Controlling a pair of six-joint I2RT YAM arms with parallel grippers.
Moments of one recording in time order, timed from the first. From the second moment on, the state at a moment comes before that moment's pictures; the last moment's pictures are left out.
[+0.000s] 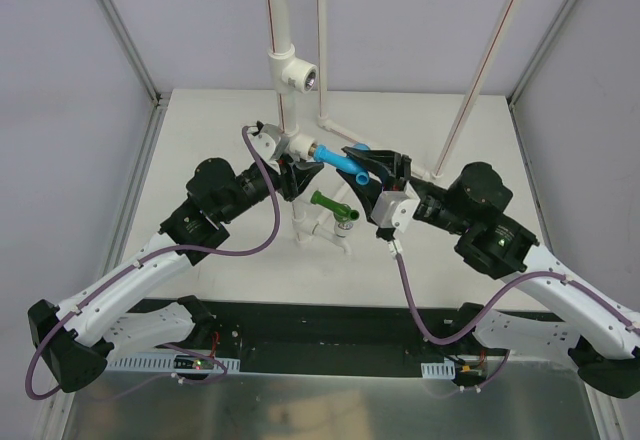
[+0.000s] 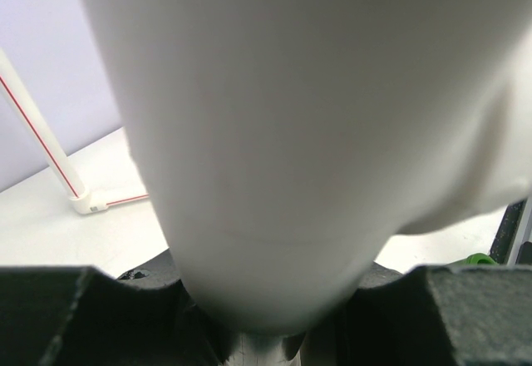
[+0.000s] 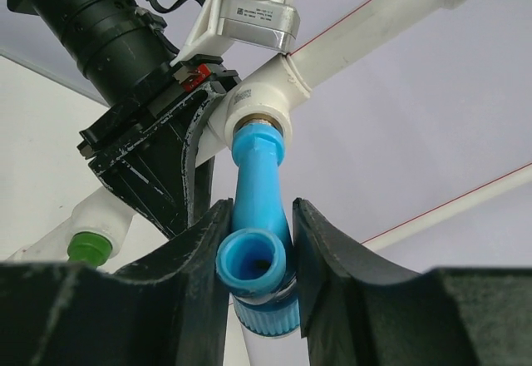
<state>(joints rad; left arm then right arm) -0.75 0.97 0.92 0.09 0.15 -0.09 0.96 0.93 1.12 -0.03 -0.30 -0.92</state>
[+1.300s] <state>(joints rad) -0.75 0.97 0.92 0.09 0.15 -0.09 0.96 0.91 1.00 0.23 -0.16 -0.25</state>
